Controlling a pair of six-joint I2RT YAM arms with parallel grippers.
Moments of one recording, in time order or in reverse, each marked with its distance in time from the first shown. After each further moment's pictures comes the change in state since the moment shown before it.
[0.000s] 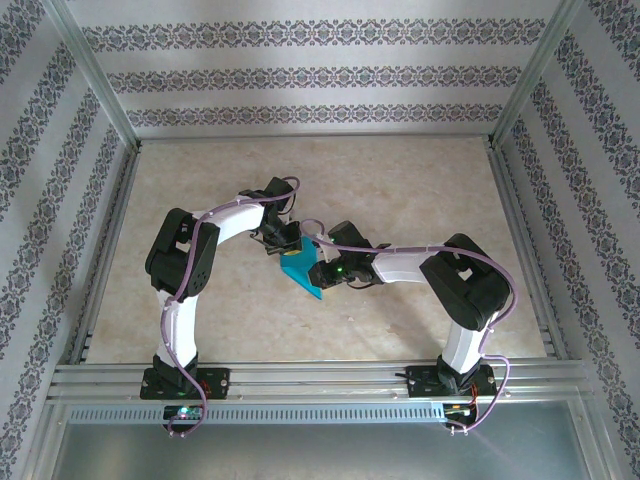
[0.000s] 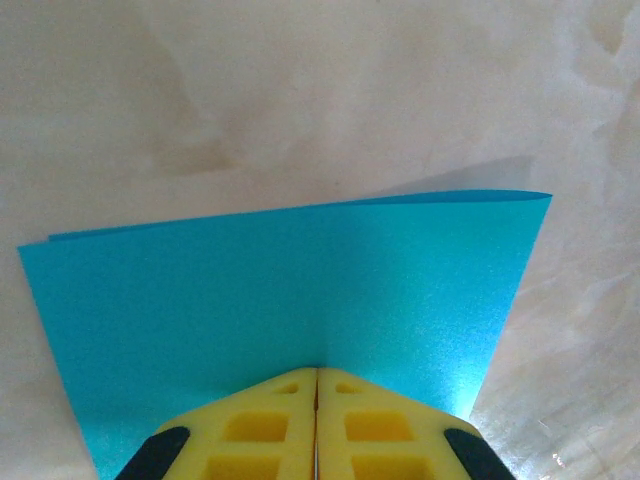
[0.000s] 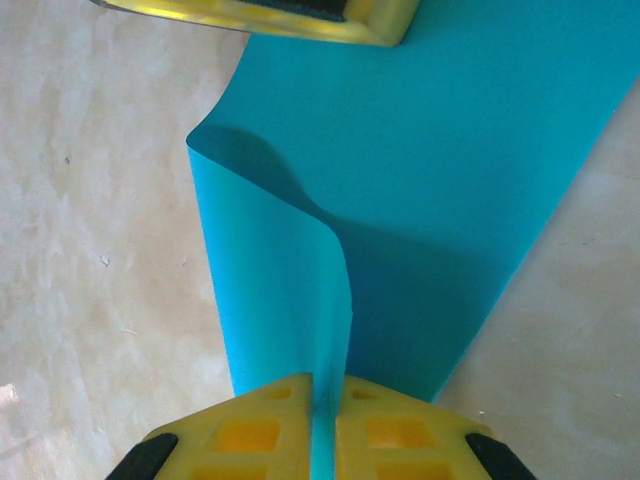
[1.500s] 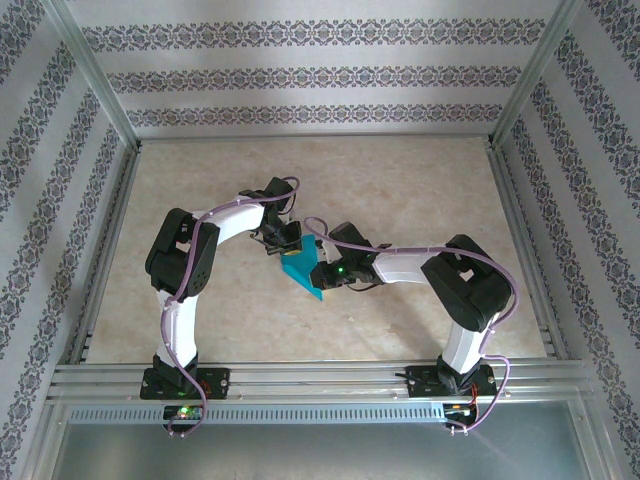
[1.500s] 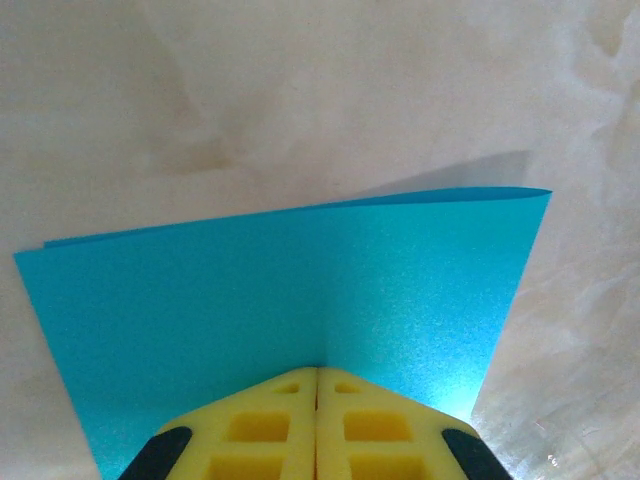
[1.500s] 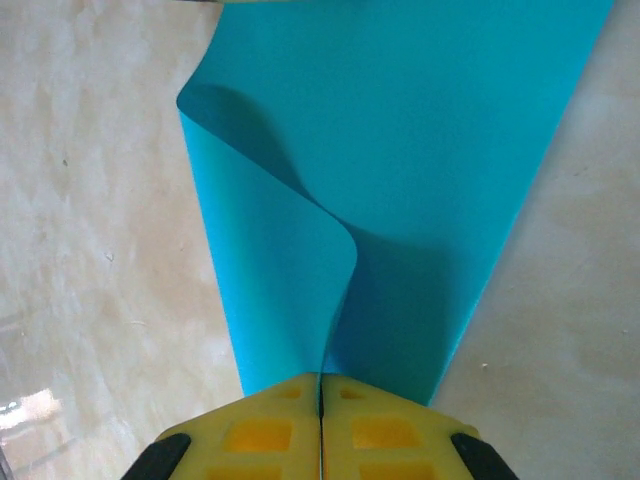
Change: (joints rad) left arm 0.000 0.000 0.000 0.002 0.000 -0.011; right arm 0.001 -0.015 -0.004 -0.040 -0.018 0.089
